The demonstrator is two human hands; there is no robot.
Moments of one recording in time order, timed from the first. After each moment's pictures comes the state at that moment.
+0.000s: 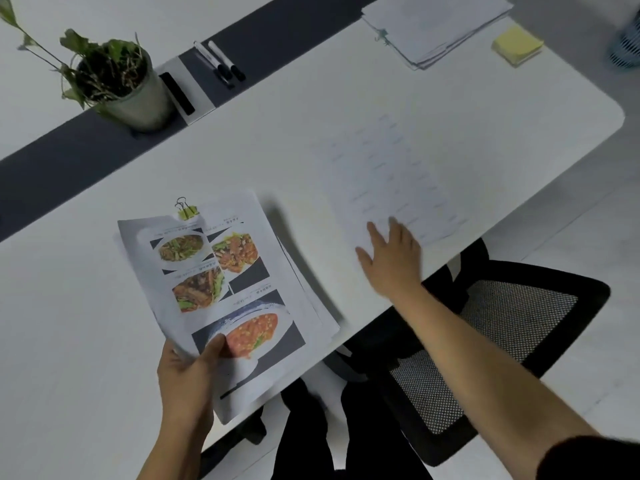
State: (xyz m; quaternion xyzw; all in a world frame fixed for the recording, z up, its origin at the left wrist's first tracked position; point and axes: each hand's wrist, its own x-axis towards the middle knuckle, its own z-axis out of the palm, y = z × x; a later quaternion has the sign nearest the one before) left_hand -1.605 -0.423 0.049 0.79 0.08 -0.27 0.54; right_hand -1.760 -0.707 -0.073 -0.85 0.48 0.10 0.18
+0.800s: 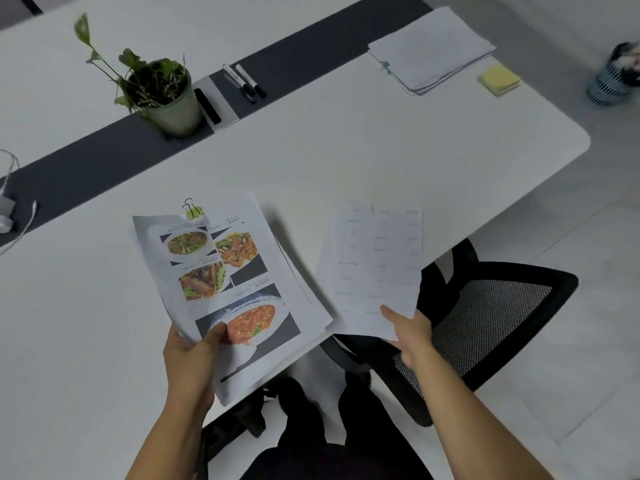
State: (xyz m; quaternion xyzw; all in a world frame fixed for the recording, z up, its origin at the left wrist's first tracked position) left_hand -1.611 -0.385 0.074 0.78 0.06 -0.27 0.56; right_hand -1.845 -0.597 -0.054 -0.30 0.68 -0.16 0.65
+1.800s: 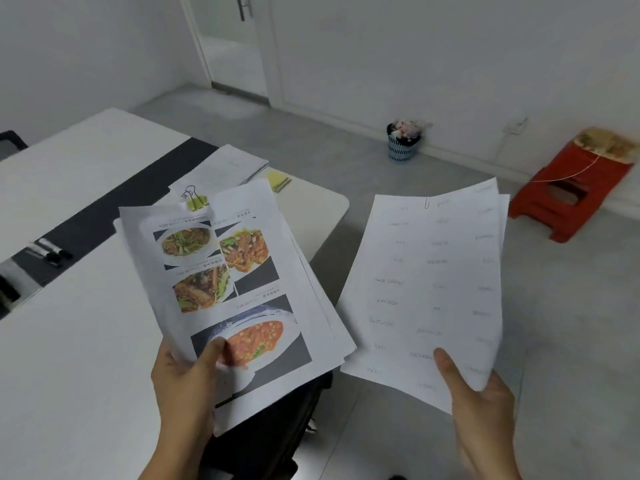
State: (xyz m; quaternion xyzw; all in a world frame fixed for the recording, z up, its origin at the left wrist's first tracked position) left_hand -1.885 -0.636 0.164 0.72 -0.19 -0.28 0.60; right_hand -2.187 -0.667 0.120 -0.26 0.65 -0.53 0.47
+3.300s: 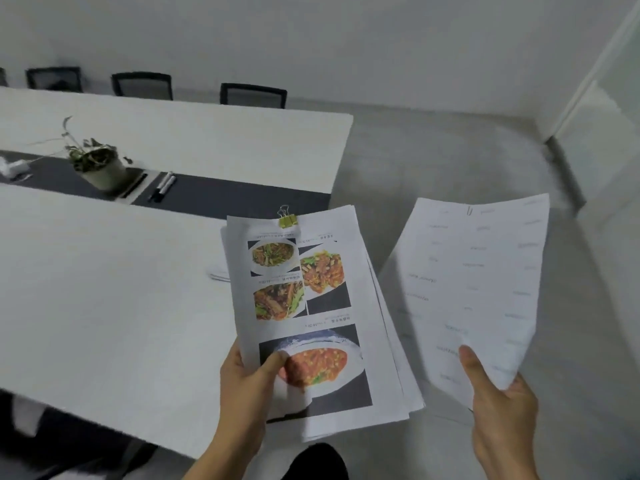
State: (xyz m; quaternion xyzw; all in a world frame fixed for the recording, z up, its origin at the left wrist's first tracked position) left_hand -1.975 -1.409 0.175 0.68 0.22 -0.03 0.70; right_hand -2.030 -1.680 0.144 -0.57 0.43 -0.21 0.66
